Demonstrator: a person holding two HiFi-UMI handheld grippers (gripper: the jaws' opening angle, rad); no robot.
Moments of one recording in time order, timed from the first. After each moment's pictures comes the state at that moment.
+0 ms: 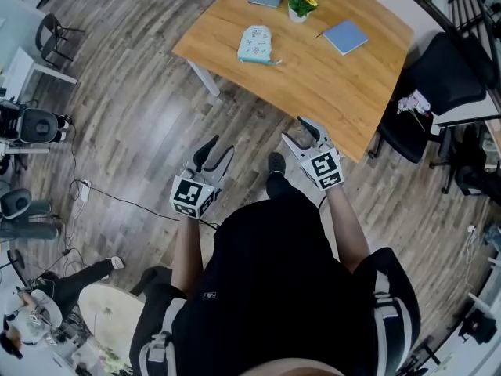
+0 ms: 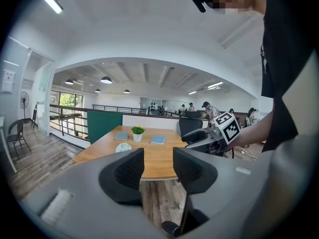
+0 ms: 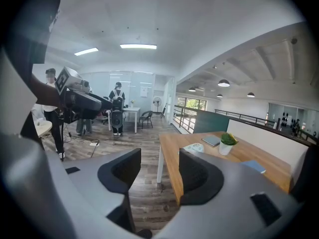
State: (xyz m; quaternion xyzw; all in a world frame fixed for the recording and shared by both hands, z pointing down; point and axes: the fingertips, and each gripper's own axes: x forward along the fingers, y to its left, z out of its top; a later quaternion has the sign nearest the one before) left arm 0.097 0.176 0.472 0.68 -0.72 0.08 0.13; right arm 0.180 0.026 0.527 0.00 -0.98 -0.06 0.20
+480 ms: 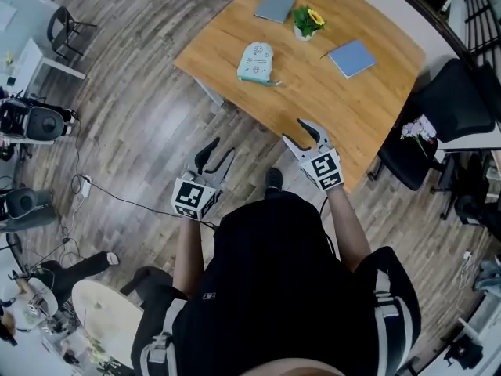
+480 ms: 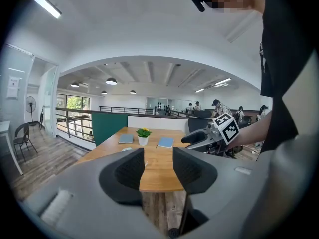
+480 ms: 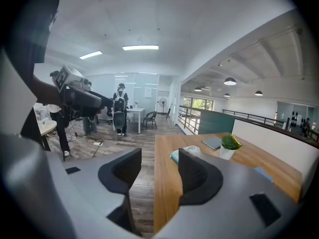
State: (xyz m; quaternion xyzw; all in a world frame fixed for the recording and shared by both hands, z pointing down) left arm 0.073 0.092 0.469 0.64 -0.75 0.09 0.13; right arm 0.141 -0.064 0.534 -0.04 -0.98 -0.06 0.19
